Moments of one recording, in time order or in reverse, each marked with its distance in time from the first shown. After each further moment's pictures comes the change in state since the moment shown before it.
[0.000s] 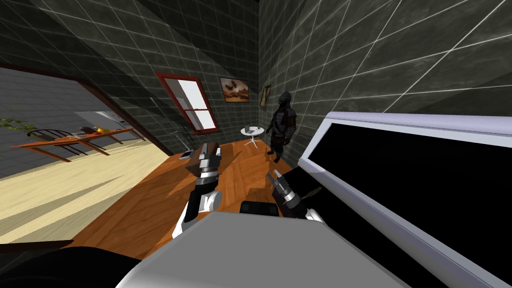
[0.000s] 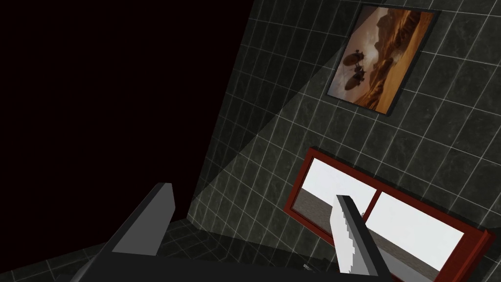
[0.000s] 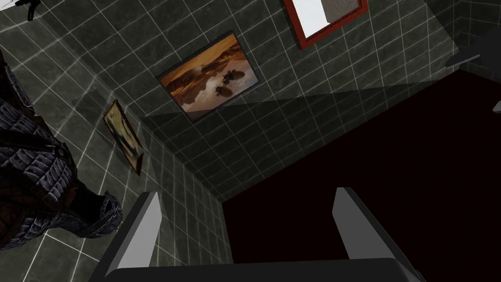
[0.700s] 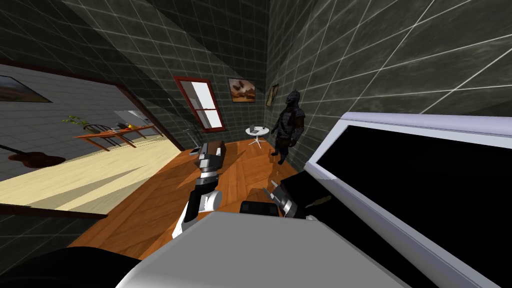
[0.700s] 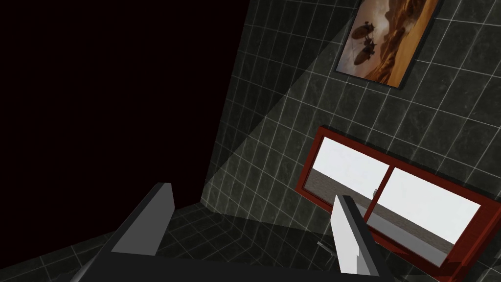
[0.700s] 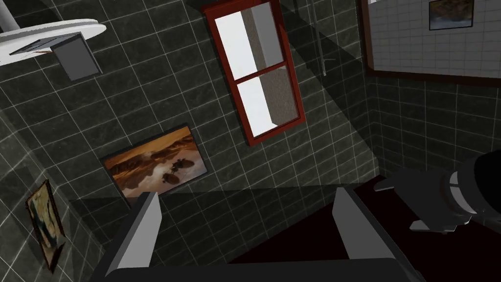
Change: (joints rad) left arm 0.000 0.000 0.000 0.000 0.000 0.000 0.000; right arm 0.001 -0.093 0.081 0.132 0.199 -0.019 0.054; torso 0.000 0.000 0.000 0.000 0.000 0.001
